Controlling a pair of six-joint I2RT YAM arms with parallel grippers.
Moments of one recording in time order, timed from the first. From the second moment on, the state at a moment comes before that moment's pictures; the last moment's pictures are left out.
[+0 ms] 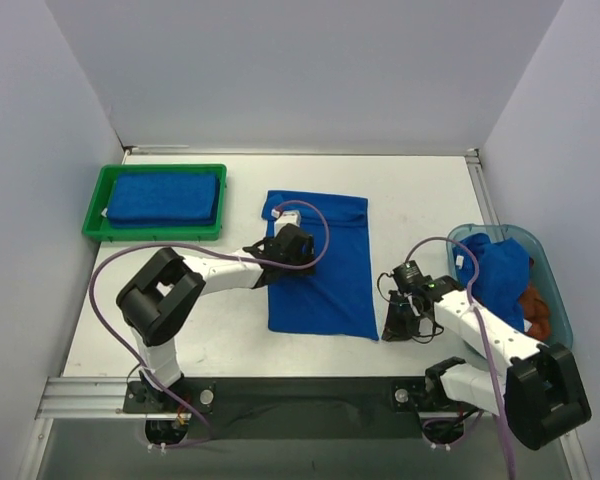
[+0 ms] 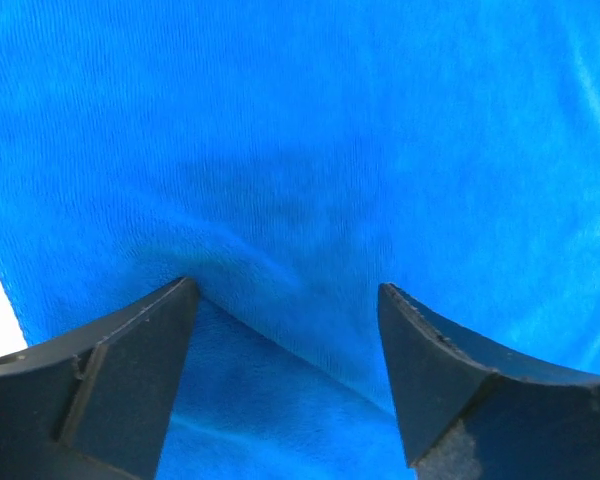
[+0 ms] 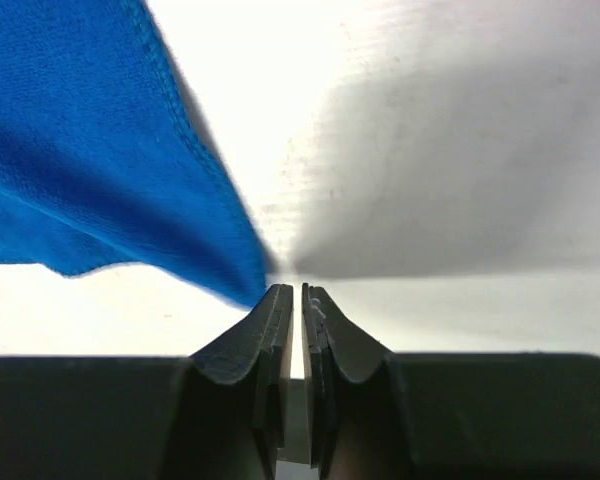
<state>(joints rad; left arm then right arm) -0.80 1.83 1.04 -0.02 -0.28 -0.71 0.40 1.14 0.50 -0.74 -0.10 0.66</state>
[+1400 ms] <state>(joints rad) -0.89 1.43 0.72 -0.51 -0.06 -0.78 0.38 1.34 0.58 -0.48 -0.17 0.63</state>
